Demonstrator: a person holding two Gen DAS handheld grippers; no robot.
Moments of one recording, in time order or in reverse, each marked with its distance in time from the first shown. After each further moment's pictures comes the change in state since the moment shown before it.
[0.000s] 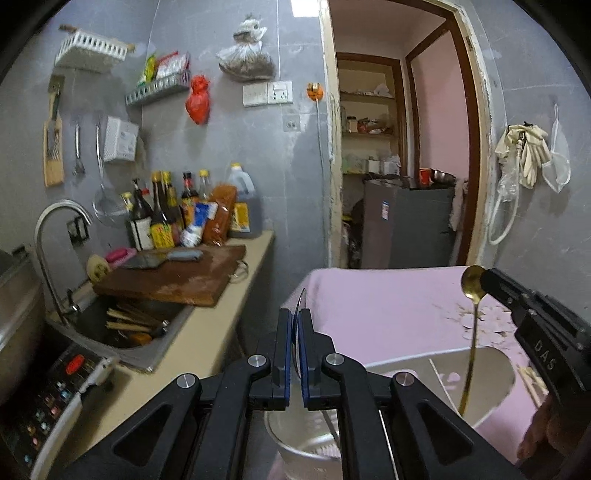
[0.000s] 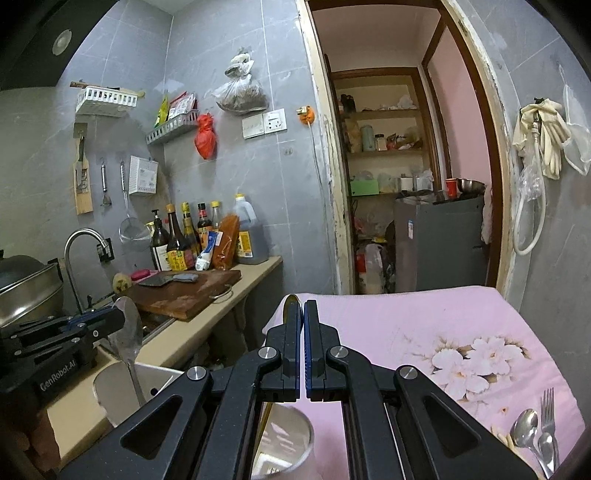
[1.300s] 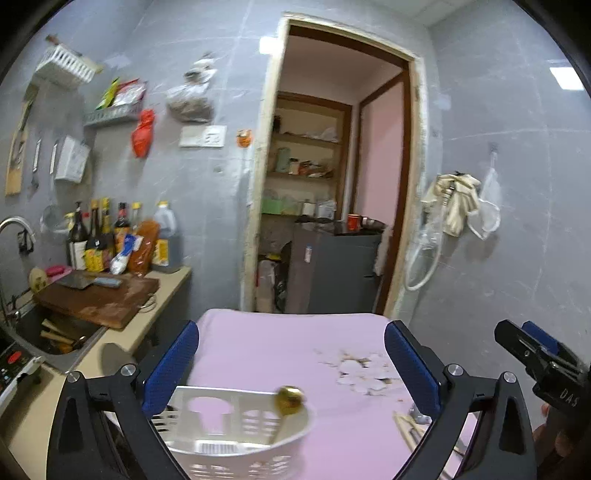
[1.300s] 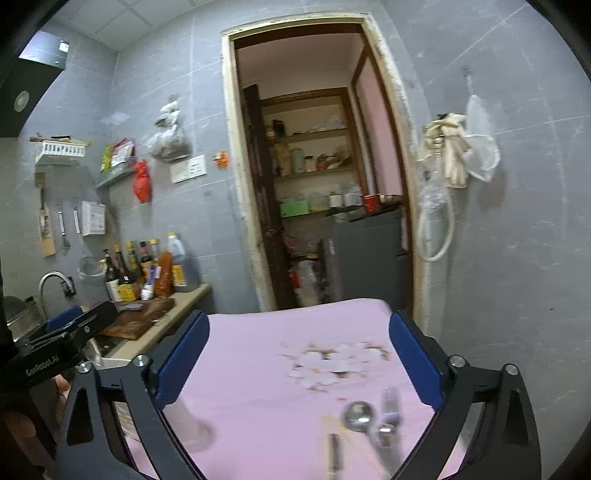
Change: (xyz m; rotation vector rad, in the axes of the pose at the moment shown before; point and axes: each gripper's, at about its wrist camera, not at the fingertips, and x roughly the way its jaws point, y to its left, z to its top) left arm -0.068 -0.114 0.013 -0.057 -0.171 -0.252; right arm -0.152 -0.142 0.029 0.094 -0.076 -0.233
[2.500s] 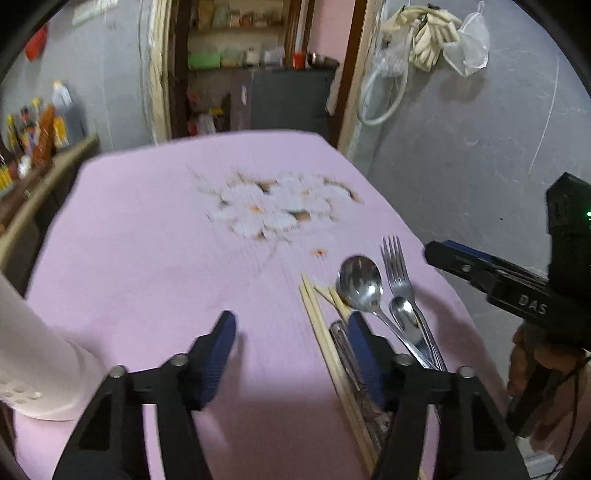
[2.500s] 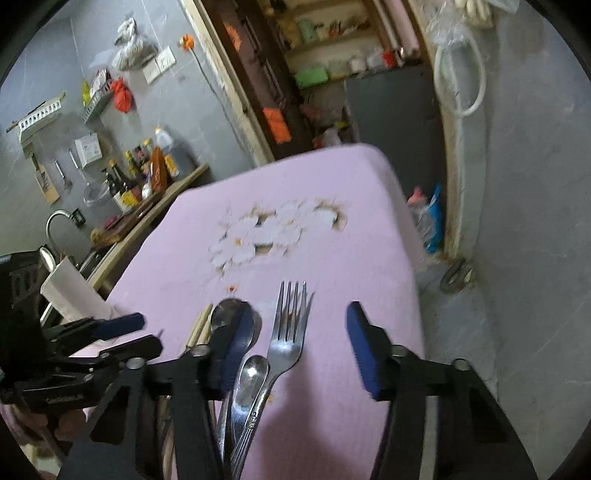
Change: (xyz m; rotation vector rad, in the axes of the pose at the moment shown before) left arm 0.140 -0.130 -0.131 0.052 0.641 -0.154; right arm 0.171 -0.159 -0.118 0.079 0.552 0.261
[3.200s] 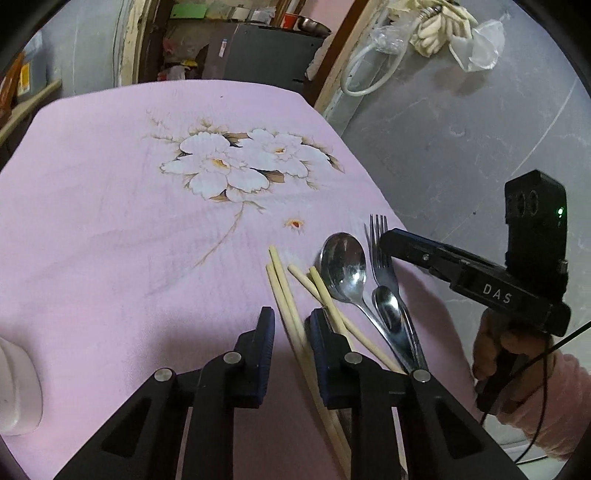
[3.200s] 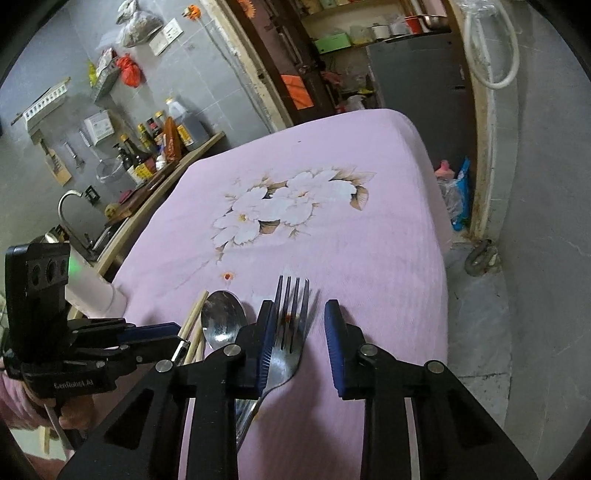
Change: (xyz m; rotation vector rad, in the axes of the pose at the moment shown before) left arm 0.039 0.010 0.007 -0.088 0.140 -0.187; right arm 0.044 -0.011 0.005 -0.043 0.132 0.105
